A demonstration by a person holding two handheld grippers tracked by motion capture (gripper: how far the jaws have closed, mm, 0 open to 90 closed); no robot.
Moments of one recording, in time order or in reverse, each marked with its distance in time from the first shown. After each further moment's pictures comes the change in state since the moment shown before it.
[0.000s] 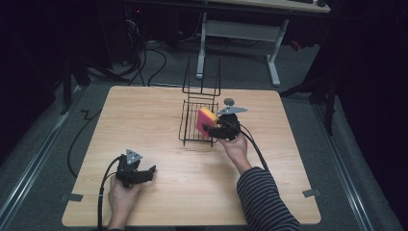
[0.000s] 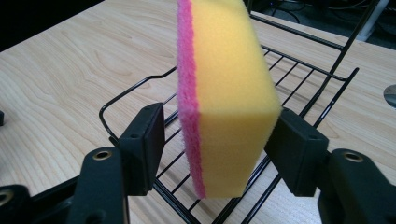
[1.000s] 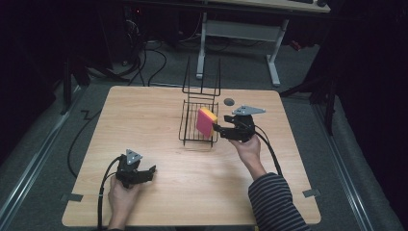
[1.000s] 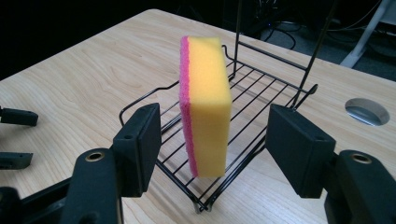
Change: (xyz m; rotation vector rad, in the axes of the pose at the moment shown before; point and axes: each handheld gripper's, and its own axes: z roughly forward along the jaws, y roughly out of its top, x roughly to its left) left arm 0.000 0.000 0.000 0.000 0.001 0.000; right arm -0.008 0.001 -0.054 -0.079 0.013 -0.016
